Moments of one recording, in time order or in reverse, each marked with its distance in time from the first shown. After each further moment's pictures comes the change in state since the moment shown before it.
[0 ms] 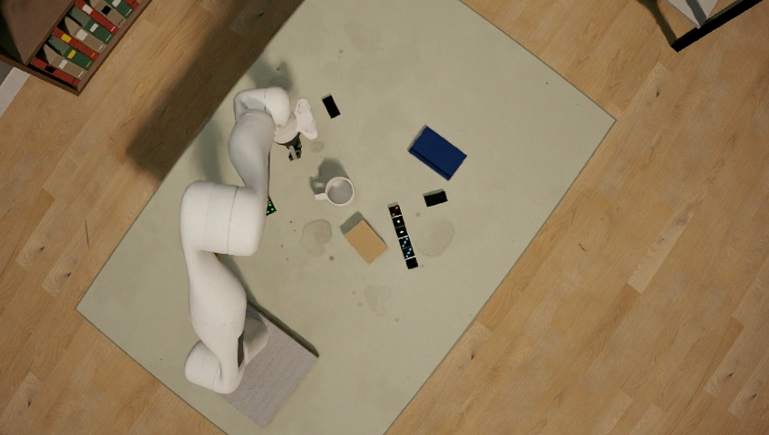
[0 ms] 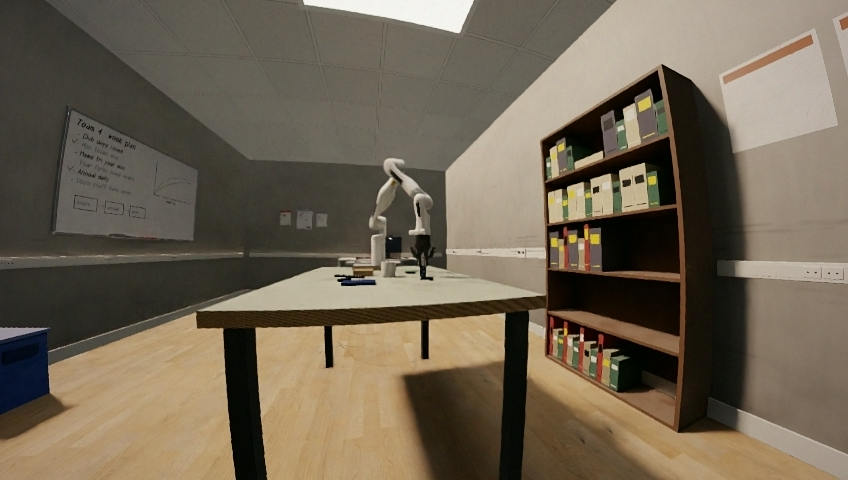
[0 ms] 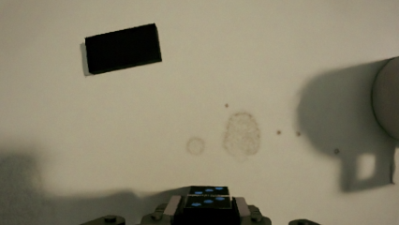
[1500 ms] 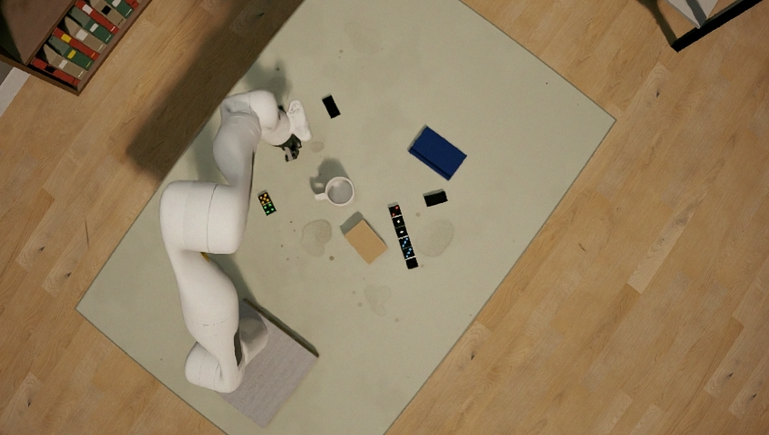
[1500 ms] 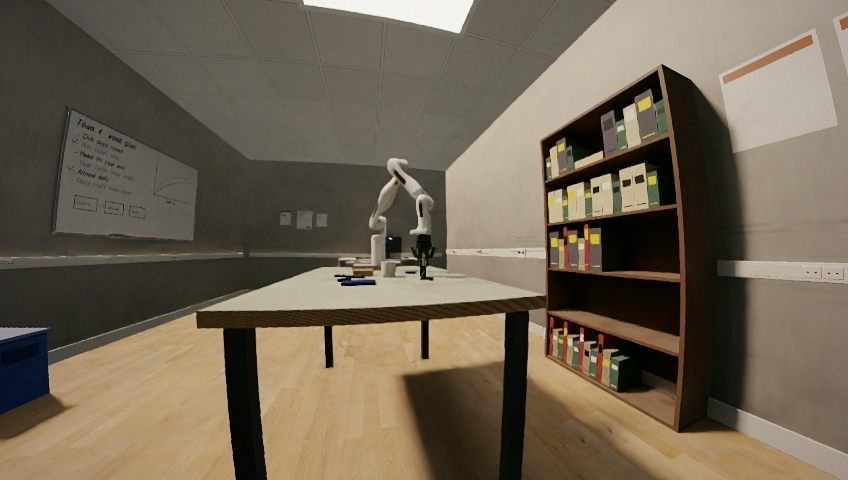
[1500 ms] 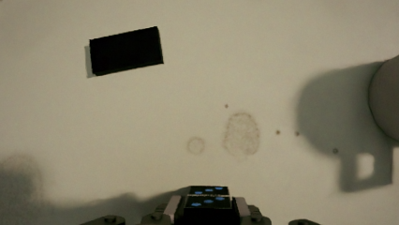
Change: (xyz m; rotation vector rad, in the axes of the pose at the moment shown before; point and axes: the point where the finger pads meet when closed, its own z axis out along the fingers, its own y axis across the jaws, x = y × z) arm -0.004 0.000 0.000 0.000 0.066 0.000
